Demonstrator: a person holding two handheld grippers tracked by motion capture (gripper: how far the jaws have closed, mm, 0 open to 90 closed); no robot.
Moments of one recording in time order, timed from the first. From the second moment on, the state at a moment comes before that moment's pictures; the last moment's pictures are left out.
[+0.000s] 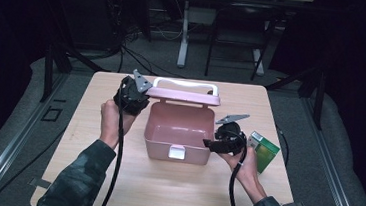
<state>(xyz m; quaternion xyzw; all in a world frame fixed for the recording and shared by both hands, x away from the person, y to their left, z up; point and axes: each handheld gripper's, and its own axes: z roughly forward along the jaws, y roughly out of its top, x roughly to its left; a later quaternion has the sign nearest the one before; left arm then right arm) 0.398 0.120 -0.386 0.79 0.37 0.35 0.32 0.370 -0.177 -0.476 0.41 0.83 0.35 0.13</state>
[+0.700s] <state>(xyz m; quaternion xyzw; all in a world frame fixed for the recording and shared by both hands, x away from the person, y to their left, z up) 0.421 0.114 -0.373 0.80 0.38 0.34 0.32 0.374 -0.181 -0.477 0.42 0.83 0.35 0.12</state>
